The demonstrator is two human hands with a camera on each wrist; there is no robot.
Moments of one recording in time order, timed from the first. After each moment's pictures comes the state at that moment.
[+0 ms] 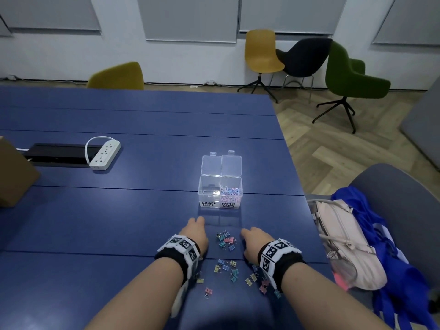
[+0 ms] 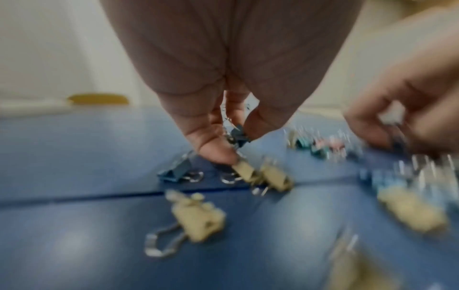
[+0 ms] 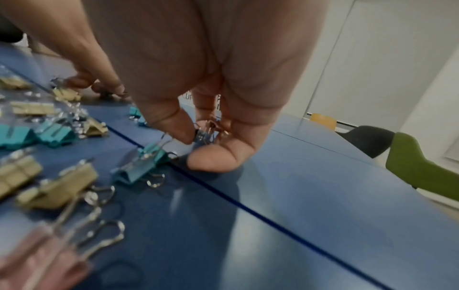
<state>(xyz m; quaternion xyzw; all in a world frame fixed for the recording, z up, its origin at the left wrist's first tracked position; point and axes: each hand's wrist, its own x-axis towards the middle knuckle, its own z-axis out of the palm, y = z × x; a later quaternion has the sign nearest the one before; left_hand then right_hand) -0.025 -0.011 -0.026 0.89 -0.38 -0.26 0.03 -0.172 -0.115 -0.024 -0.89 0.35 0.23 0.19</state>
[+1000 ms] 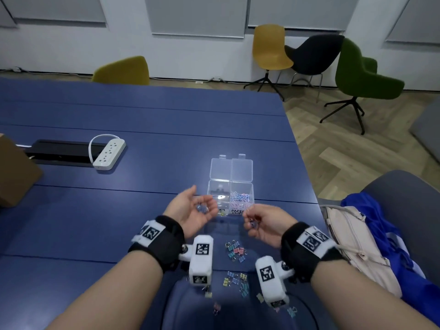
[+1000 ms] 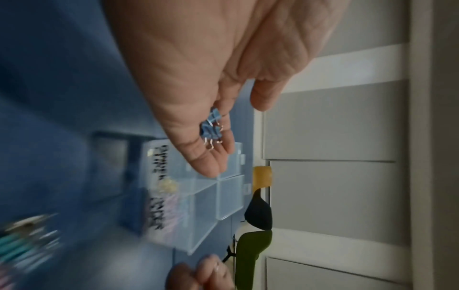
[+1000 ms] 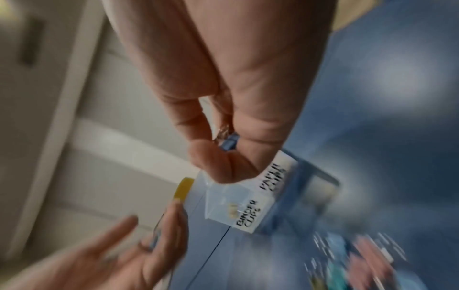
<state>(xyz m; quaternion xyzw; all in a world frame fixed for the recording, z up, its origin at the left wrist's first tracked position) 0.027 -0.028 0.037 0.47 0.08 -0.56 0.68 -0.136 -0.139 0.035 -0.44 0.42 -0.06 0.79</state>
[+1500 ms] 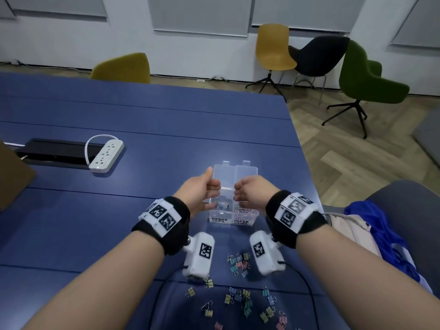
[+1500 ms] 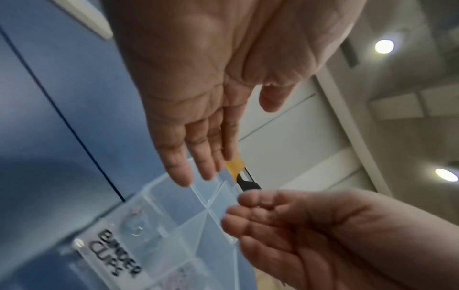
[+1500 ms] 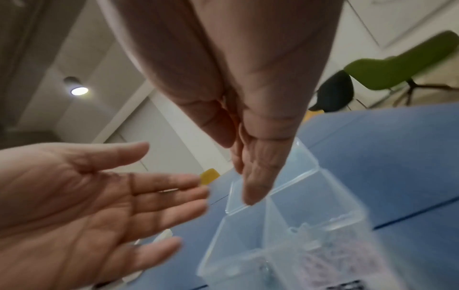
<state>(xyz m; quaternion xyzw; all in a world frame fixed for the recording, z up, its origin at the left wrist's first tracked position) 0.051 -0.069 0.062 0.66 -0.13 -0.48 0.56 -0.056 -0.181 0.064 -0.65 0.43 -0.02 0.62</state>
